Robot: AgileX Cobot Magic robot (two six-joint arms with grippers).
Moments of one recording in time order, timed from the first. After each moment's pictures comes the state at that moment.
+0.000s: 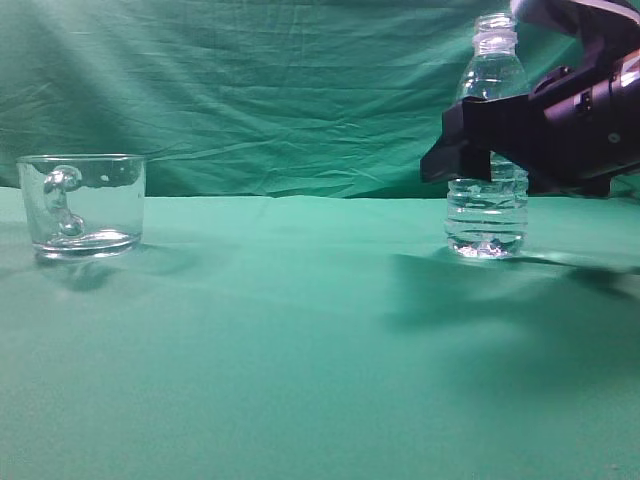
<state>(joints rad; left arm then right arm) -0.01 -0.02 0.01 0.14 0.39 0.22 0.37 1.92 -0.58 -0.09 -0.92 0.22</state>
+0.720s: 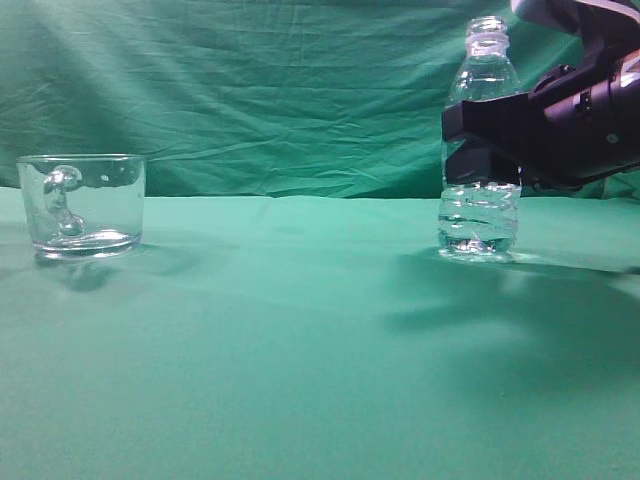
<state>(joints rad) -0.01 -0.02 0.01 0.14 0.39 0.22 0.37 1.92 -0.58 -0.09 -0.95 0.21</state>
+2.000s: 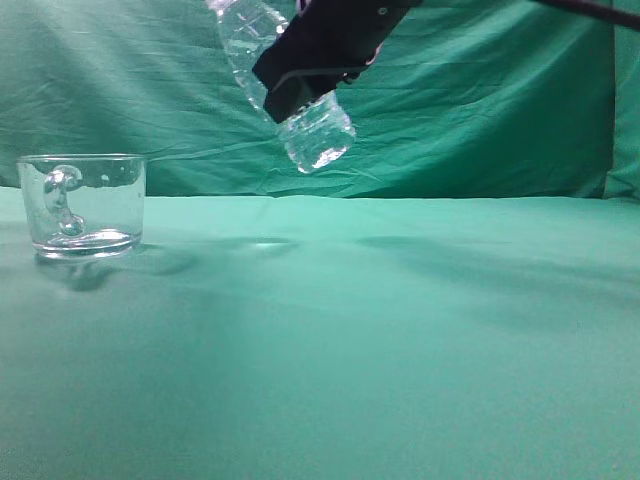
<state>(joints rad) -0.01 -0.02 0.01 0.14 0.39 0.22 0.63 1.95 -1.32 -0.71 0.00 0.23</state>
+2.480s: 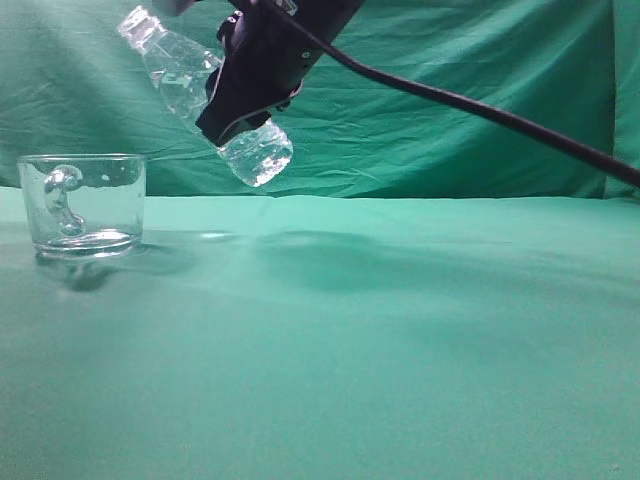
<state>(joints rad) -0.01 -0.02 0.01 0.14 0.39 0.22 0.69 2.13 -1.55 -0.90 0.02 0.21</state>
